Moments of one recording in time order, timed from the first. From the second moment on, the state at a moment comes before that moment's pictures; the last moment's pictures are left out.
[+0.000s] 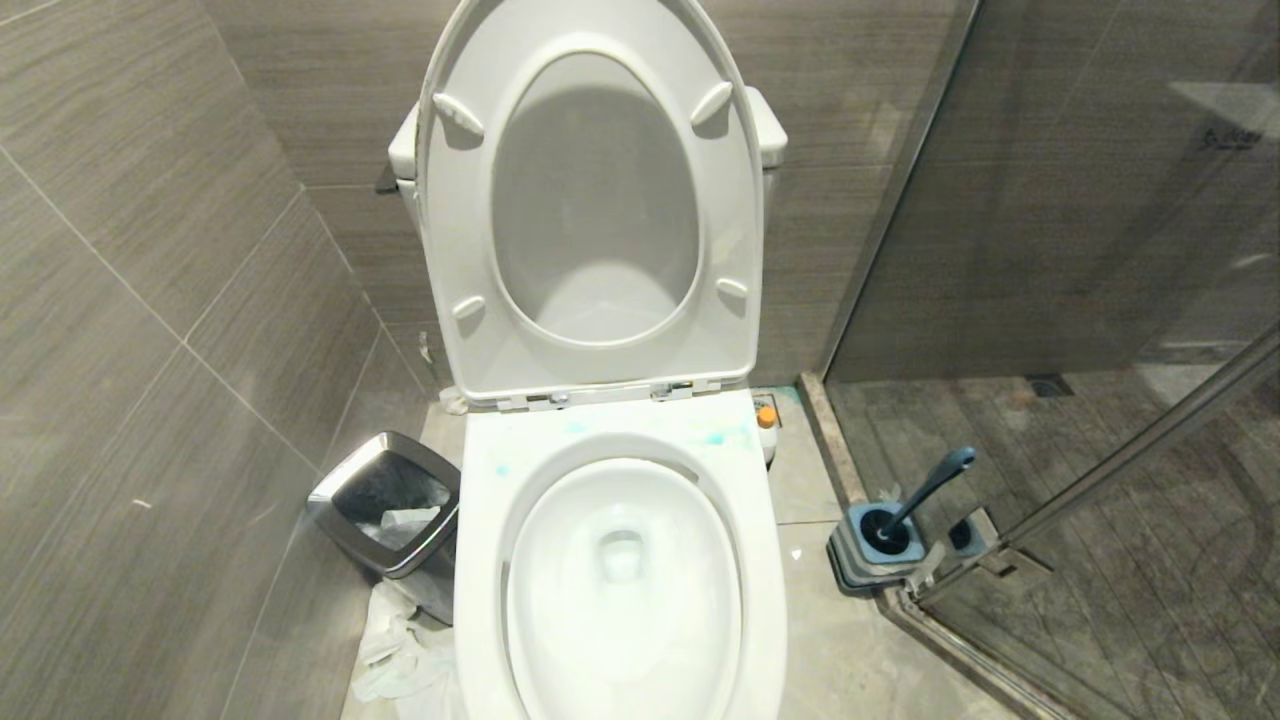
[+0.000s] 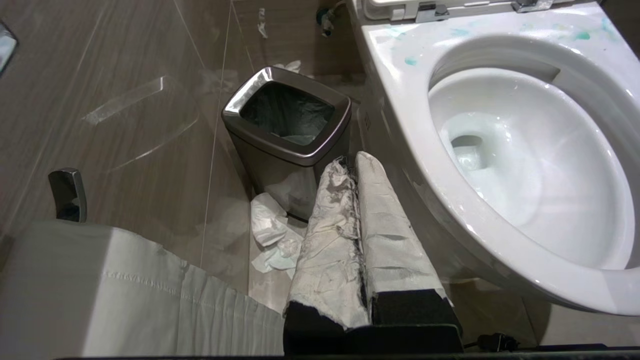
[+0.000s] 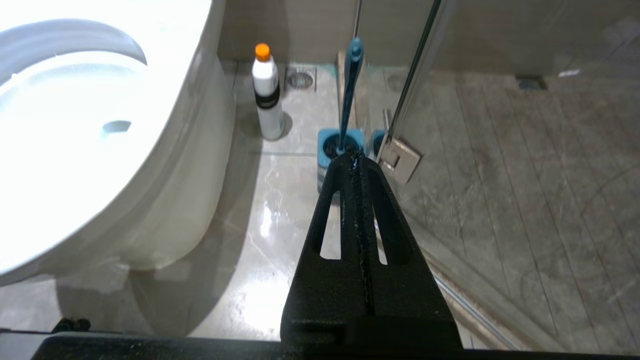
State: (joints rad) left arm 0.00 0.00 0.00 0.00 -0.01 0.02; right arm 0.00 0.01 -0.01 0.01 0.00 -0.02
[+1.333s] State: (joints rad) left arm 0.00 0.00 0.00 0.00 -0.01 0.01; right arm 0.00 0.29 -0.01 0.01 0.00 -0.02
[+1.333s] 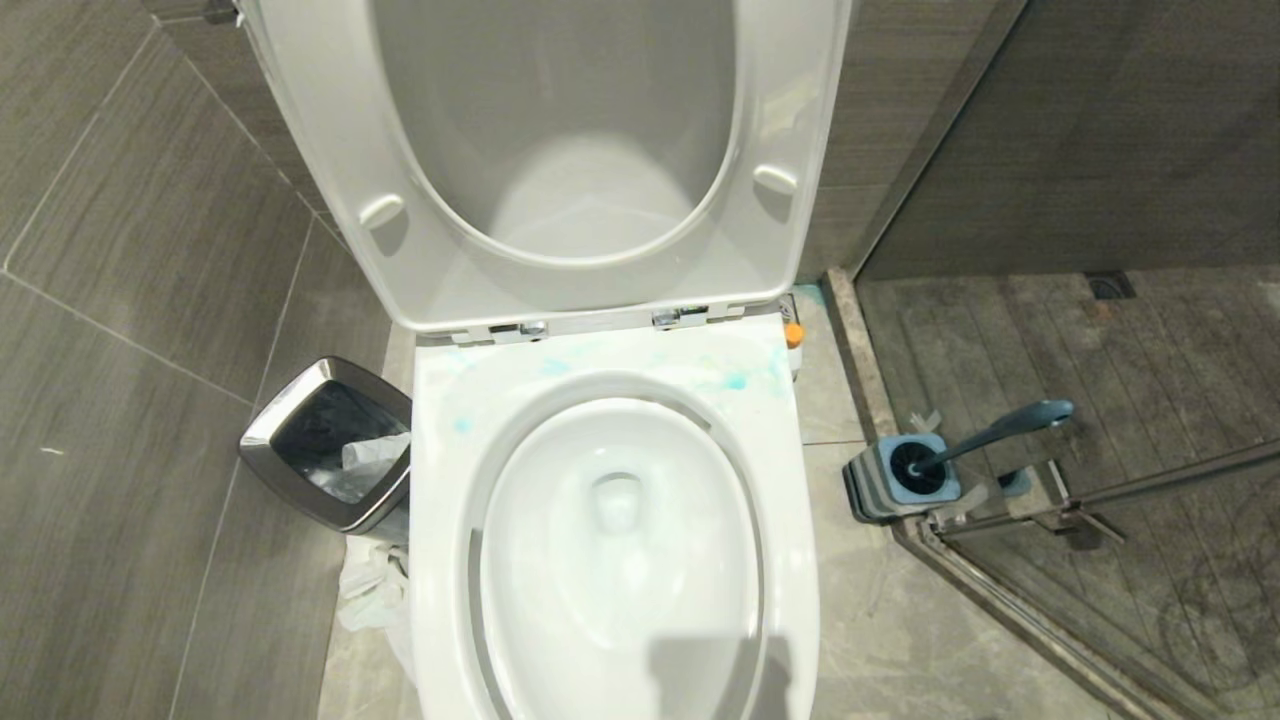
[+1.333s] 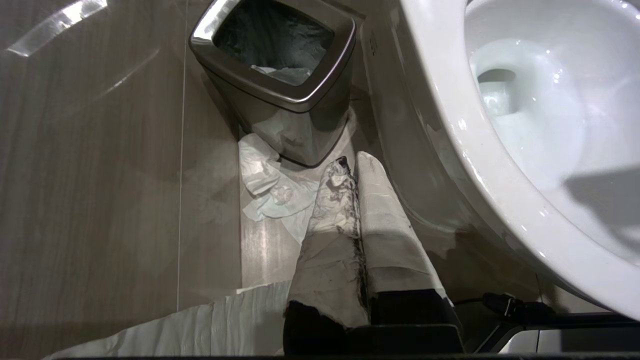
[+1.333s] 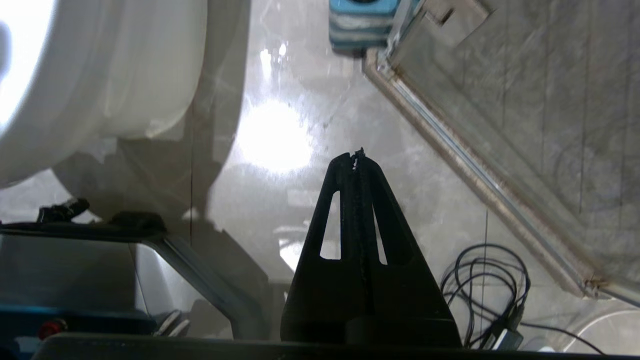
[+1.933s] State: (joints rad) left arm 0.00 0.00 0.00 0.00 -0.01 0.01; right arm 0.01 0.34 -0.01 0.01 0.00 -0.02
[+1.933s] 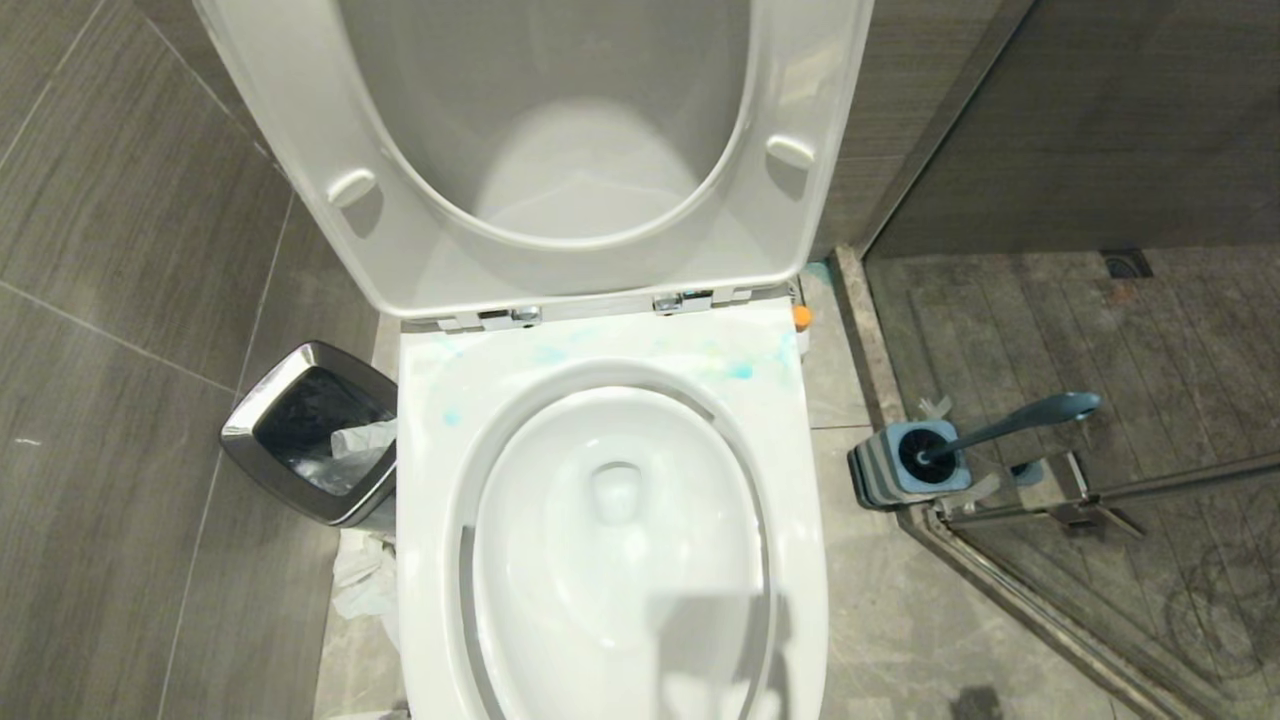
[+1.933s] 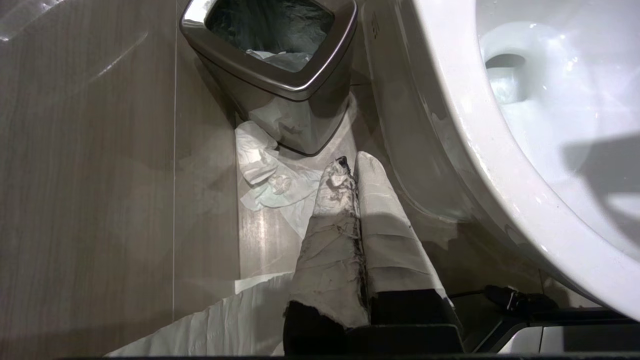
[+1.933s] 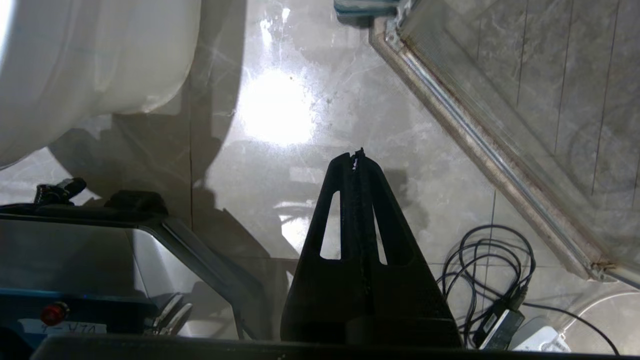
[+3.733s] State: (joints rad) left arm 0.00 0.00 0.00 0.00 0.00 0.01; right arm 0.03 0.75 -0.32 0.27 0.01 -0.02
